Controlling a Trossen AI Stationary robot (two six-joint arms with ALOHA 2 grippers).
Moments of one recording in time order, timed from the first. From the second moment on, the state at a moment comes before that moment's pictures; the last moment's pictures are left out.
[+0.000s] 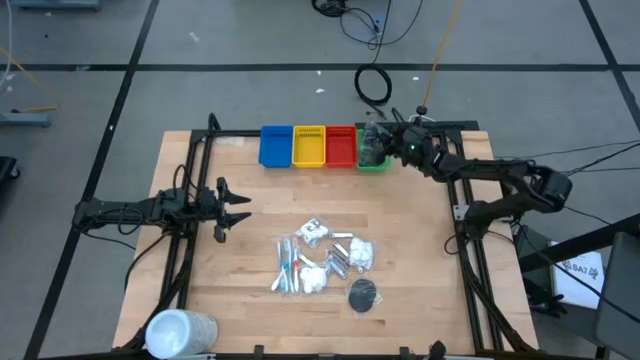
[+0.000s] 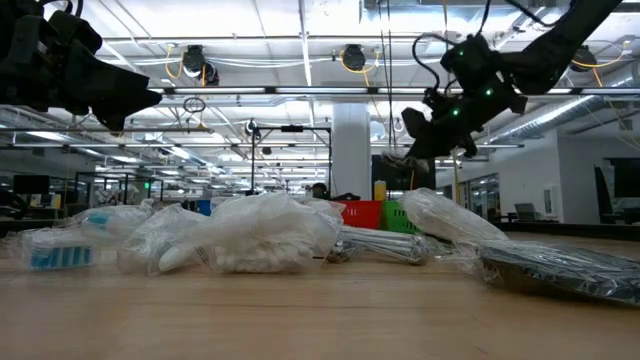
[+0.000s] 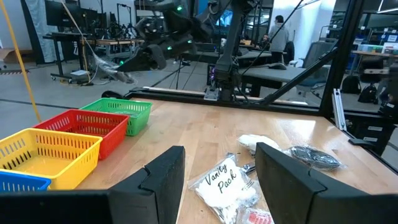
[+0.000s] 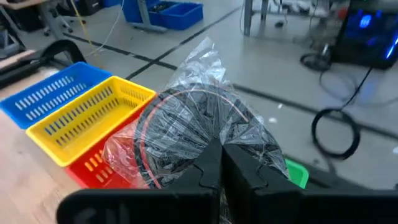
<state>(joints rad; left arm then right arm) -0.01 0.06 0.02 0.06 -0.09 -0.06 -0.65 1.34 0.58 0.39 0.22 0.23</state>
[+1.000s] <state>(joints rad) -0.01 0.06 0.02 0.06 -0.09 -0.06 -0.67 1.53 0.58 0.42 0.19 0.24</state>
